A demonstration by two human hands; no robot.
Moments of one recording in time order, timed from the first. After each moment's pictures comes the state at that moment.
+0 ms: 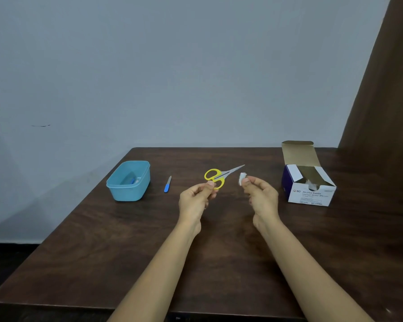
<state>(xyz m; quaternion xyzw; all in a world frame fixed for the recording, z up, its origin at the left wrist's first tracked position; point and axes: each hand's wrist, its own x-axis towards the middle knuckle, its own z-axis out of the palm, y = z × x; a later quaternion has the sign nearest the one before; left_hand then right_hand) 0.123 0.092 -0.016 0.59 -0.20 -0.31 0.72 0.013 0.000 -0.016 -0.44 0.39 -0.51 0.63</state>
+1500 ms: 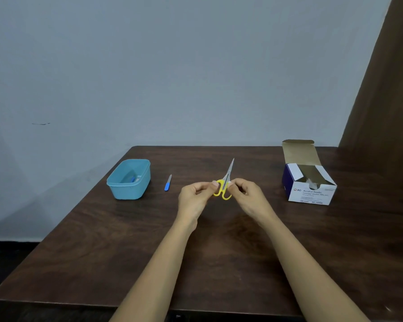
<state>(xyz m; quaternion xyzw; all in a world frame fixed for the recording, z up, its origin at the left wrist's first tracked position) 0.124 0.100 -0.009 0.62 -0.30 -0.27 0.67 0.012 -0.002 -0.017 -0.81 0.29 -0.33 0.39</state>
